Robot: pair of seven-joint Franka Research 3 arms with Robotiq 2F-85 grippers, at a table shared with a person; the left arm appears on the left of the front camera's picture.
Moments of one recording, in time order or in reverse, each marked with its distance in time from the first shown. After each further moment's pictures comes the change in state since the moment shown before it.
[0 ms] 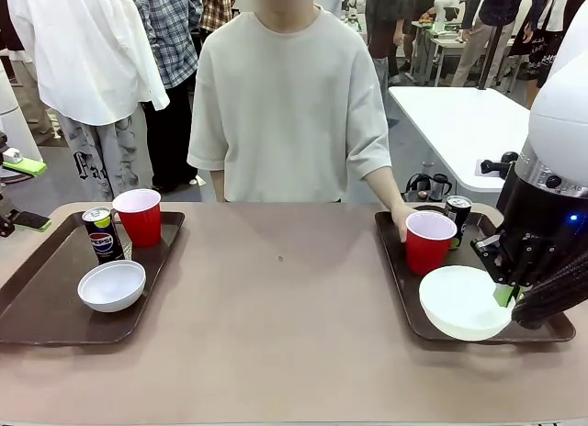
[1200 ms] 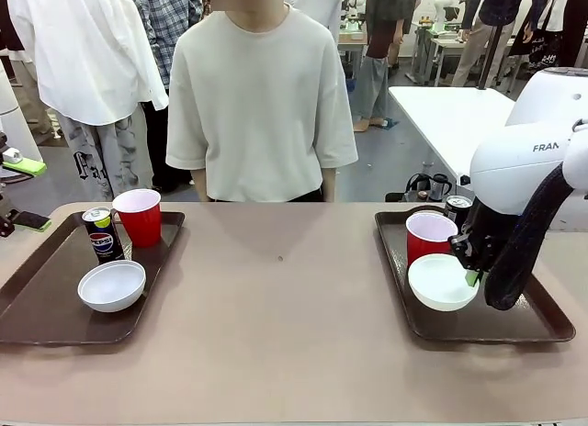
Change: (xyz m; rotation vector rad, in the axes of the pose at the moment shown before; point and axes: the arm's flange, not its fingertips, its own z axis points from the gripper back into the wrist) left arm 0.000 0.000 0.000 0.000 -0.001 0.000; right arm 0.109 -0.029 -0.081 0.011 -0.086 -0.021
